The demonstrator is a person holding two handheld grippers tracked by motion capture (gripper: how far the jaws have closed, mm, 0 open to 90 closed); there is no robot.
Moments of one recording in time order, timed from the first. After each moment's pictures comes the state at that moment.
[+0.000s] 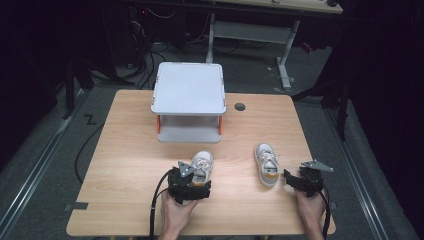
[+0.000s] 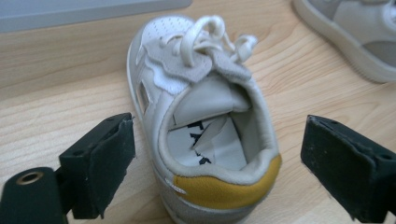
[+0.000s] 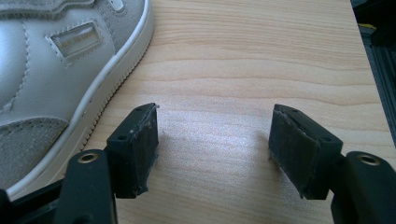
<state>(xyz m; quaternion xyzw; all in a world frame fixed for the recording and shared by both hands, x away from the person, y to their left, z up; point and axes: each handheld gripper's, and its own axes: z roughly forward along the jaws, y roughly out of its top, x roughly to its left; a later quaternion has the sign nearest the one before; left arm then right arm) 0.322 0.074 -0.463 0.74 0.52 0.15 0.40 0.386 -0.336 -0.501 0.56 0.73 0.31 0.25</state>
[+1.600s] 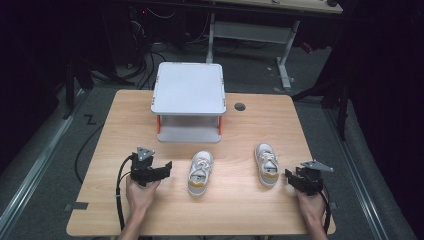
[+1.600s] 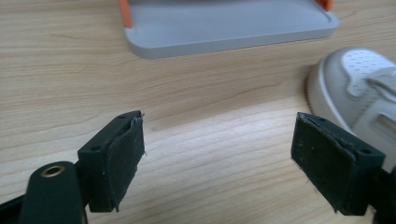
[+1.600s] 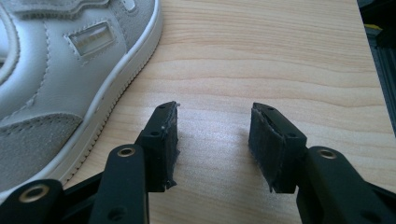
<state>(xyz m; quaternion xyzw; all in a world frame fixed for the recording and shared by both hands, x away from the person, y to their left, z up) 0.362 0.184 -0.479 0.70 0.57 0.22 0.37 0.382 -0.334 -0.496 0.55 0.73 0.31 0.25</state>
